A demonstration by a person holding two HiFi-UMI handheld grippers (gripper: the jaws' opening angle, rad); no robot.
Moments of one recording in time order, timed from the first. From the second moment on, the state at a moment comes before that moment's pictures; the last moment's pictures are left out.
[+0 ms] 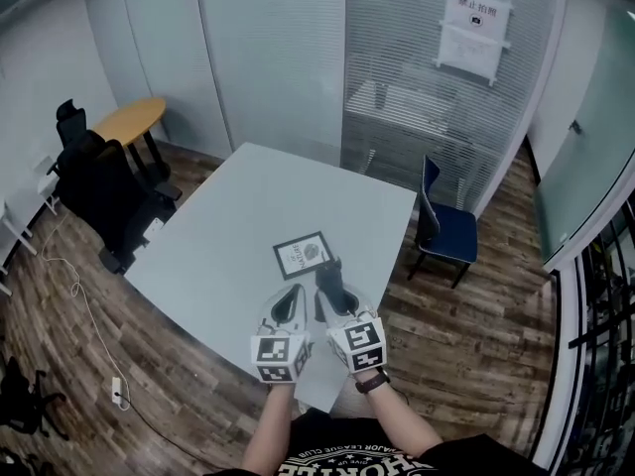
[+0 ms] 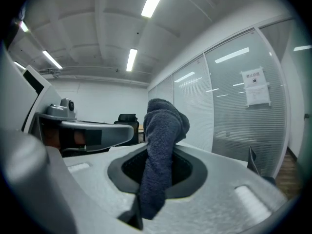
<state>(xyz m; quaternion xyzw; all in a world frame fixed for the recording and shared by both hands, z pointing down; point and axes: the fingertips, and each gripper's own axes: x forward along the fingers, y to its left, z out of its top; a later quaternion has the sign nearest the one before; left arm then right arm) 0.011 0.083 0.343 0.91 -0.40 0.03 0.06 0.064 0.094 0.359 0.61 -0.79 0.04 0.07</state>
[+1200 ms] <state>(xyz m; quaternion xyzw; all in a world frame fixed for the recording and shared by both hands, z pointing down) 0.021 -0.156 0.616 0.86 -0.42 0.20 0.22 0.093 -0.195 0.570 0.49 -0.83 0.12 0.25</state>
